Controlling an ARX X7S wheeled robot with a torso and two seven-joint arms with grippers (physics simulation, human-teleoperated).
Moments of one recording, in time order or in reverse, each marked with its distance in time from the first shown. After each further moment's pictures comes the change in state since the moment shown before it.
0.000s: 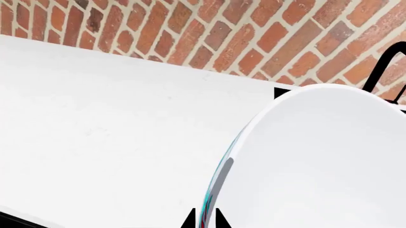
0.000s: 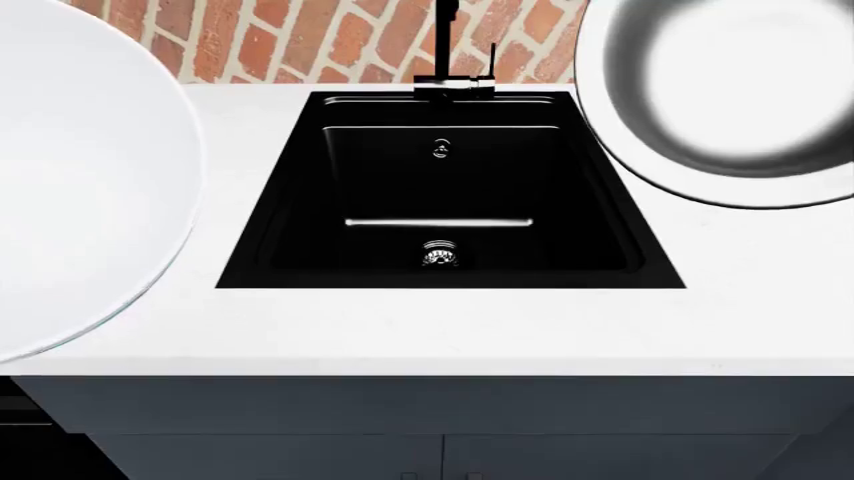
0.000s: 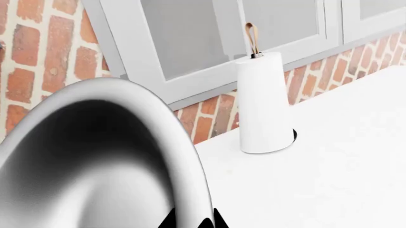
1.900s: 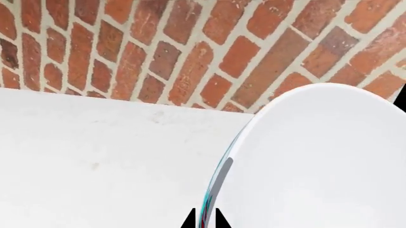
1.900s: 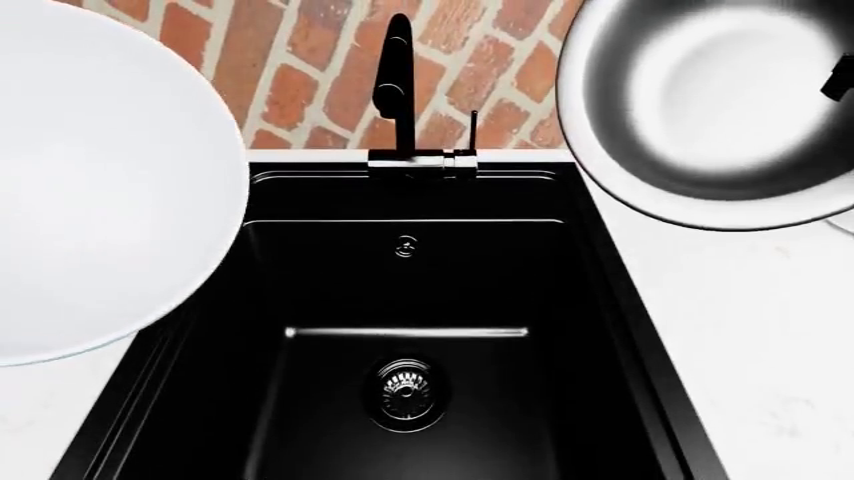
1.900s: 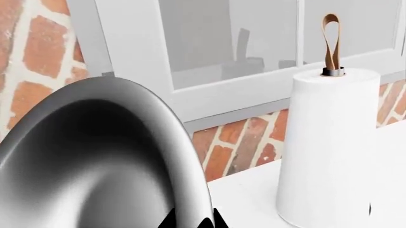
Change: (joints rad) left arm -0.034 0.128 0.053 -0.022 -0.008 -0.046 -0.099; right arm 0.113 0.008 -0.106 0.007 0.036 0.100 -0.006
